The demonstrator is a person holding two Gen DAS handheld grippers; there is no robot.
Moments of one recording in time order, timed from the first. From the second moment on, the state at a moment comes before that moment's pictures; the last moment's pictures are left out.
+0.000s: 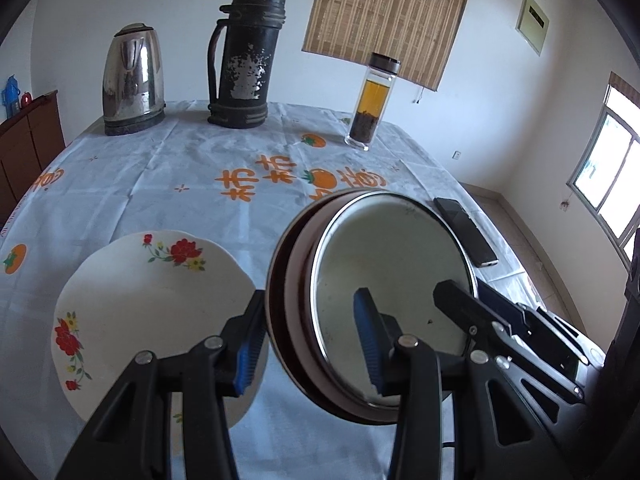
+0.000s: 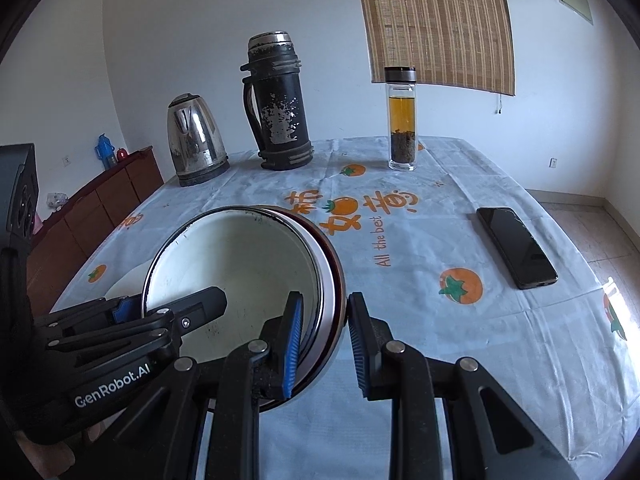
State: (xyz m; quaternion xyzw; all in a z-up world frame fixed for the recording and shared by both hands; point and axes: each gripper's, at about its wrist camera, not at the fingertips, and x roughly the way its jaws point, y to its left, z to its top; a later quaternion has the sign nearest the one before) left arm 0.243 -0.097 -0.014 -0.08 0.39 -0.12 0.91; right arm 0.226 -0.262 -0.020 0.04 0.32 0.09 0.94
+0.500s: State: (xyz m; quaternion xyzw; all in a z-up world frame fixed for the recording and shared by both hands) left arm 0.236 -0.030 -0.008 -0.08 0.39 -0.09 0.91; right arm 0.226 -0.195 -0.005 0.01 0.31 0.13 0.94
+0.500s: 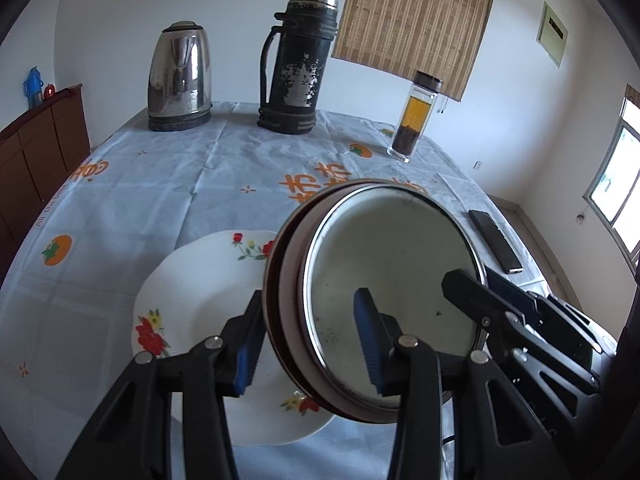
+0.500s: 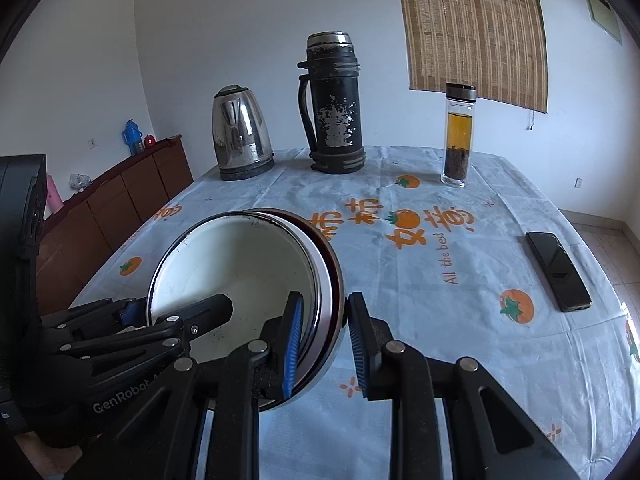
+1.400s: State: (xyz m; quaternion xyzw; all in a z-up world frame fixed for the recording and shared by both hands) left arm 0.236 0.027 -0.018 -0.10 0.40 -0.05 0.91; right arm 0.235 -0.133 -0.008 -0.01 0.33 0.18 0.93
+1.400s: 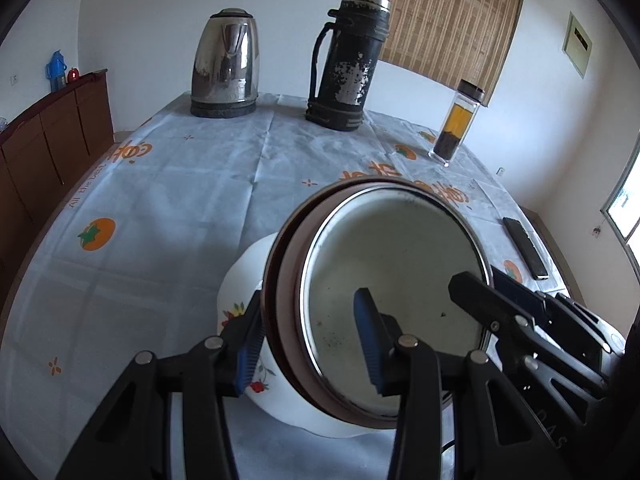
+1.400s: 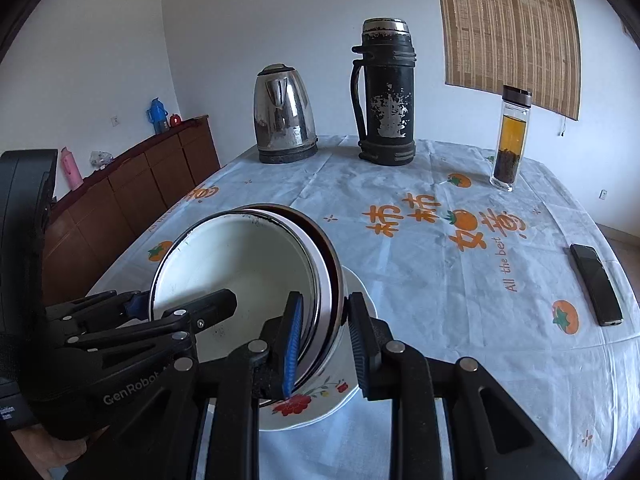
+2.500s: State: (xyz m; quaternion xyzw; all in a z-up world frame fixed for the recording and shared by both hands) left arm 0.244 0.027 -0.033 -0.09 0.44 -0.05 0.89; right arm 0.250 -0.128 -0.020 -0.03 0.37 0.18 0.91
